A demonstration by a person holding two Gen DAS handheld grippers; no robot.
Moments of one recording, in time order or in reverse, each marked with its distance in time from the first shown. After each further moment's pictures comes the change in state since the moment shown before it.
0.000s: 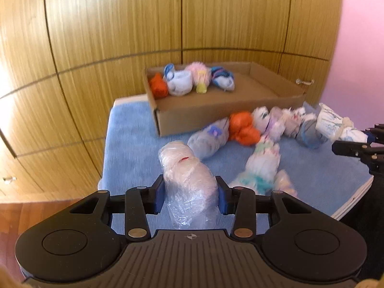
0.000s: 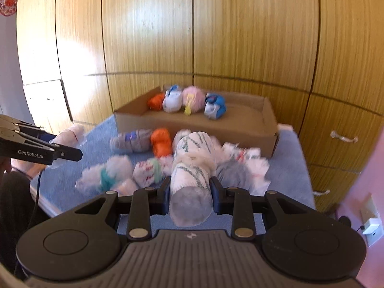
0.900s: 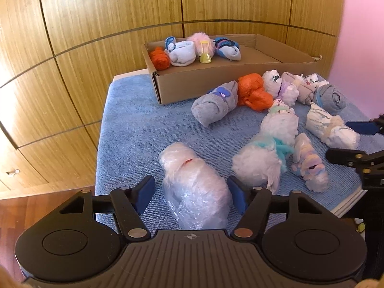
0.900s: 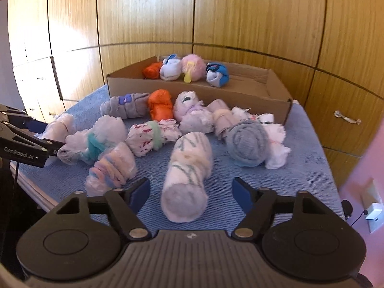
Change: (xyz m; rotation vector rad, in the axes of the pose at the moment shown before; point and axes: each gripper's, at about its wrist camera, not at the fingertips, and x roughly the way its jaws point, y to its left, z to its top) left arm 0.035 0.002 -0.034 -0.032 0.087 0.103; right arm 0.046 0.030 -0.033 -0.016 0.112 -0.045
